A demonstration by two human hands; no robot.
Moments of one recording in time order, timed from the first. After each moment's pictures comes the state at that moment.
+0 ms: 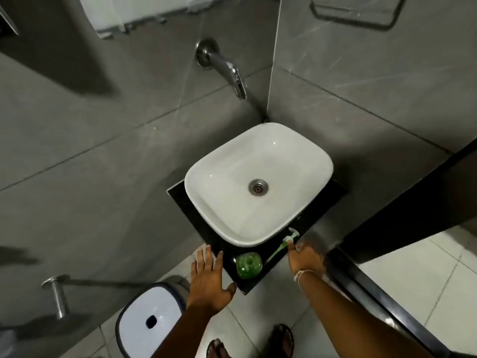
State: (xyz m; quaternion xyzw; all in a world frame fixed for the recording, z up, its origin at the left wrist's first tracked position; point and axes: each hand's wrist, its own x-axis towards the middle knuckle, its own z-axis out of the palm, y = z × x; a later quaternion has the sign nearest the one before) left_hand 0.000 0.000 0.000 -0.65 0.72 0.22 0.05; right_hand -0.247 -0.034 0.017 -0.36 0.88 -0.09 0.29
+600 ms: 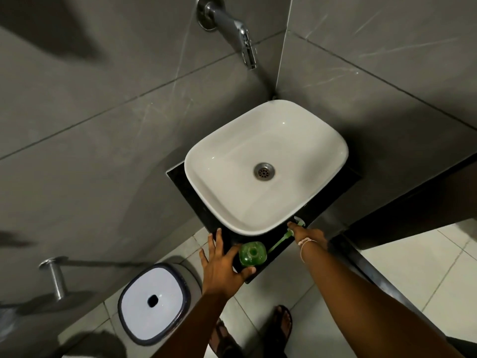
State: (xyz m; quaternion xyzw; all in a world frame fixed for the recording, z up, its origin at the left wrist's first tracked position) left_hand -0.024 -0.007 -0.029 -0.66 0.69 0.28 -0.10; right_hand -0.257 -0.081 -0.018 -0.17 0.89 -0.16 0.39
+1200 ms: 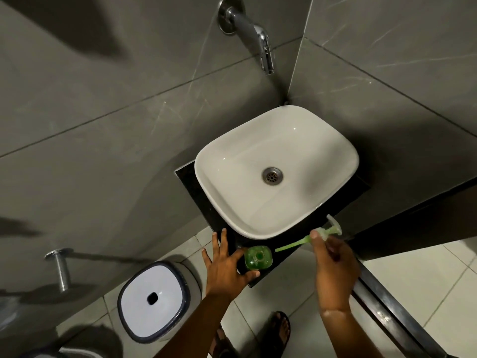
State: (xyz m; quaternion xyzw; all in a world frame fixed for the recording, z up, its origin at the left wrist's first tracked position) left_hand -0.023 -0.011 -0.024 -0.67 0.69 0.26 -0.07; right_hand -0.228 0.001 0.071 -0.26 0.77 -0.50 0.30
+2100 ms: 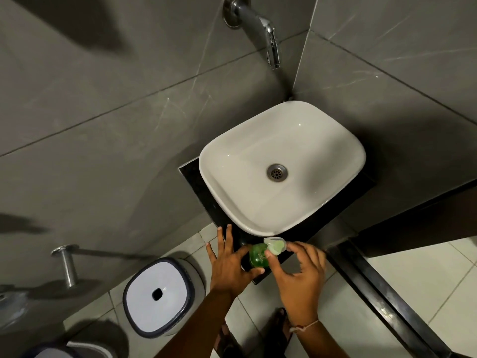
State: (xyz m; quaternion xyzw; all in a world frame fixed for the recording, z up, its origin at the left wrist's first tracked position) left_hand -0.022 -0.012 -0.024 -0.66 0.71 0.25 -0.07; right_hand -0.172 0.019 0.047 -0.53 0.70 -0.46 0.13
